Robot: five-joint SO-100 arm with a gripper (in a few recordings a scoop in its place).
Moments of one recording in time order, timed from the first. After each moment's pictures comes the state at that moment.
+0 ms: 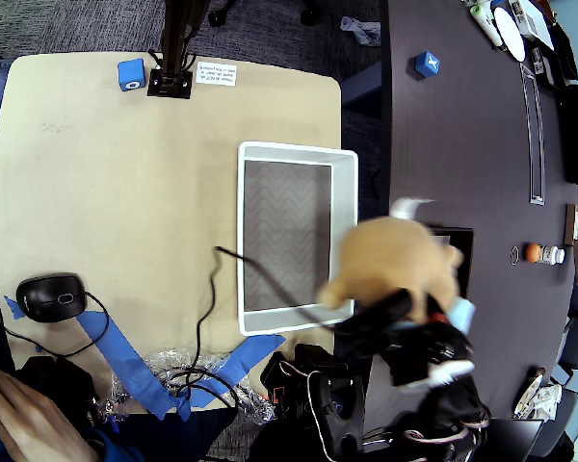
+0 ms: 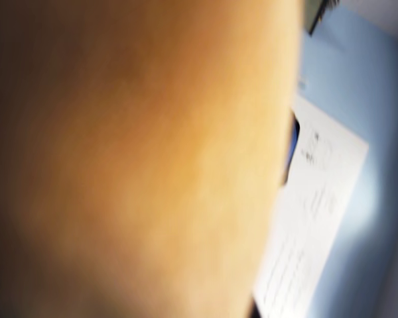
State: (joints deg) arm 17.9 140.1 91.0 99.1 -3.3
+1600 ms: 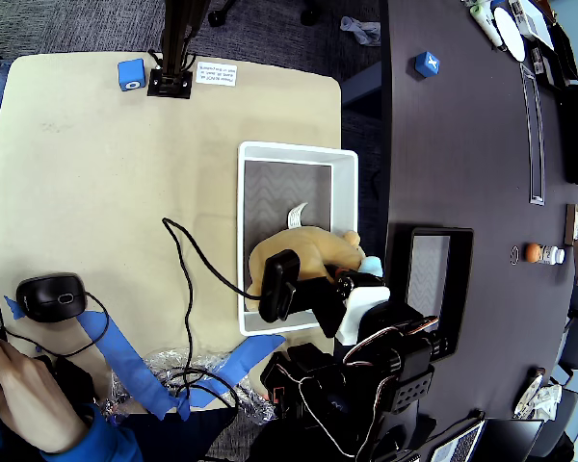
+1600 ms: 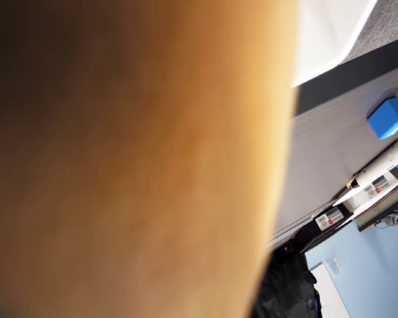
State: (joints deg) arm 2.8 119.3 105.2 94.4 -7.7
